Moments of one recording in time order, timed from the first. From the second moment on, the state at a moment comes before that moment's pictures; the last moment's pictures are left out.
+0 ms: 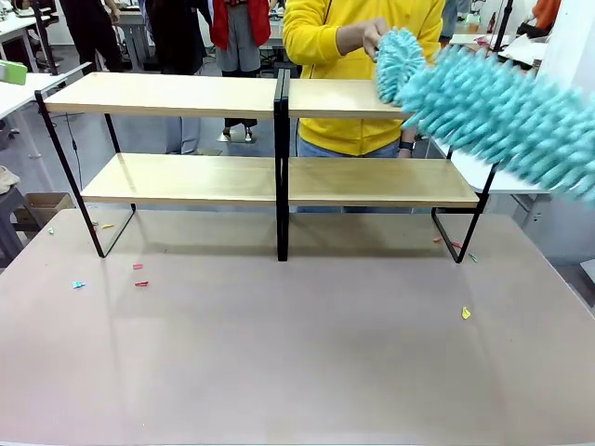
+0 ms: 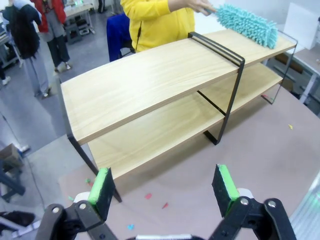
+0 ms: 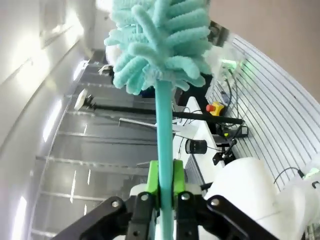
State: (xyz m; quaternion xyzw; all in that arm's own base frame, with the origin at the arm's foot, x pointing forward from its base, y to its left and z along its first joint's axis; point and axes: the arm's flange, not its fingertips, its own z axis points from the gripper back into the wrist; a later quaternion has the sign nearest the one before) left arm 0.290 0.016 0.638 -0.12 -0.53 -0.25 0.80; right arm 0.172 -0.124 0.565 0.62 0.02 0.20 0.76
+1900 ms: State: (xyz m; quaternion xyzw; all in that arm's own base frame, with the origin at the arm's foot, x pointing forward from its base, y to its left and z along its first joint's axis) left arm 0.290 0.016 0.638 -0.13 -0.53 -0.25 0.80; right arm 0.280 0.025 0.418 0.45 0.21 0.09 0.86
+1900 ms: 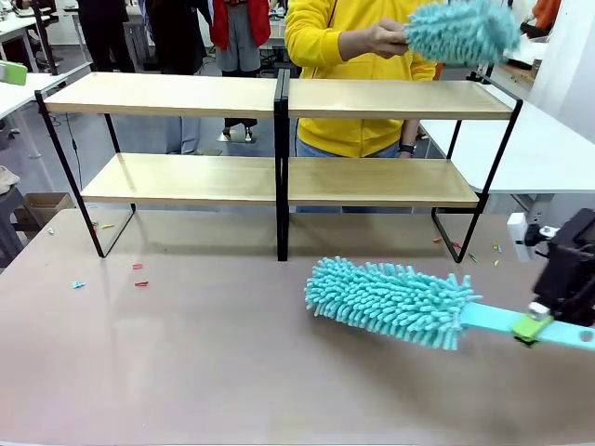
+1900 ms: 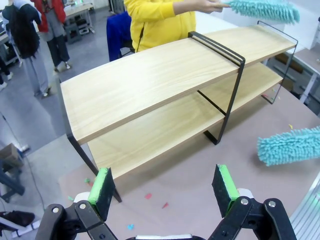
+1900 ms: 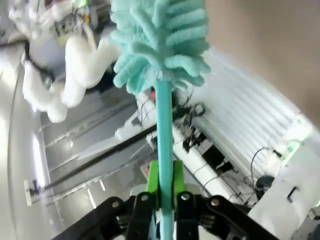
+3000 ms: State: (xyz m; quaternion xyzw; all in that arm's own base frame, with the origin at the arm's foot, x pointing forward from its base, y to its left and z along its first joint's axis) left arm 0.290 0.016 0.638 -0.13 -0.53 -0.25 0.80; right arm 0.377 0.010 0.350 0.41 0.00 -0.07 0.91
